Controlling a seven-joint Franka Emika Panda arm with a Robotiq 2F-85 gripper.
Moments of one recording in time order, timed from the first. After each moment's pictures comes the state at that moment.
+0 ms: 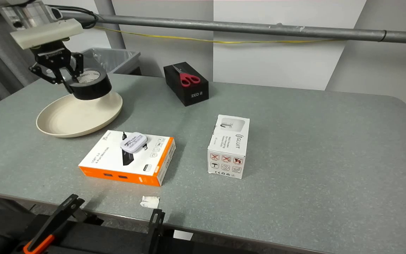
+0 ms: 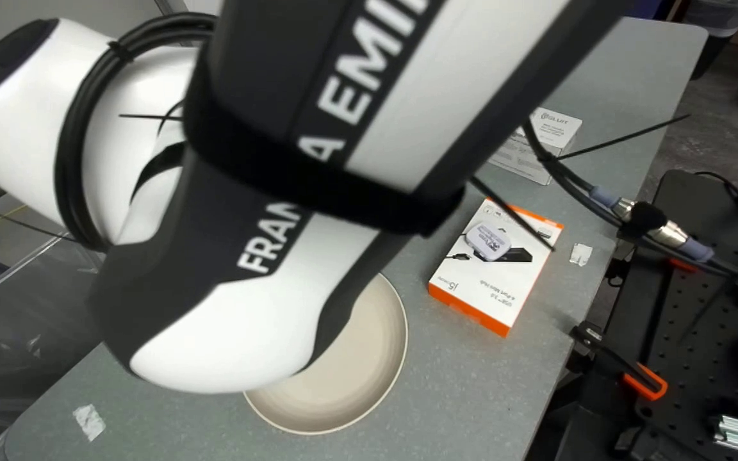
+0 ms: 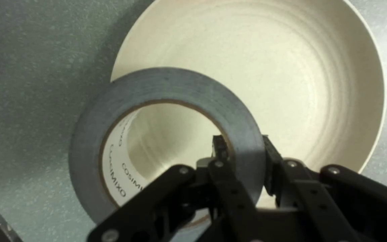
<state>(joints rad) 0.27 0.49 0.24 -1.96 -0.29 2.39 -0.33</state>
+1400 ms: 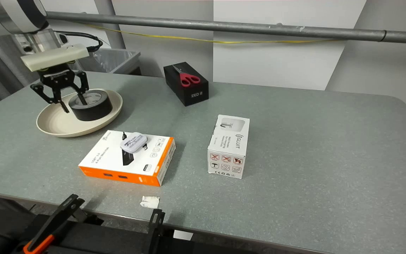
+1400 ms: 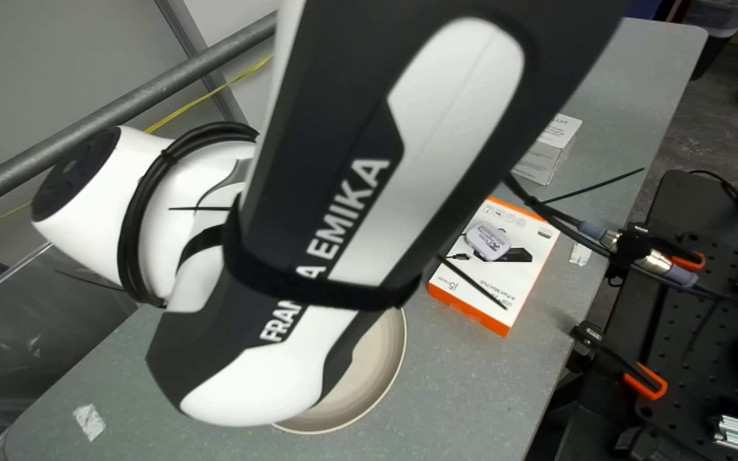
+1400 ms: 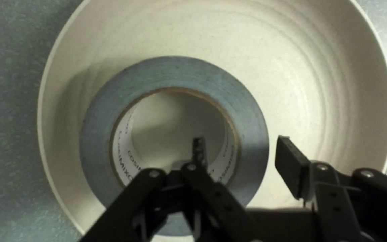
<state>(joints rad) 0.27 0.62 0.25 -1.91 -0.28 2.39 -0.35</state>
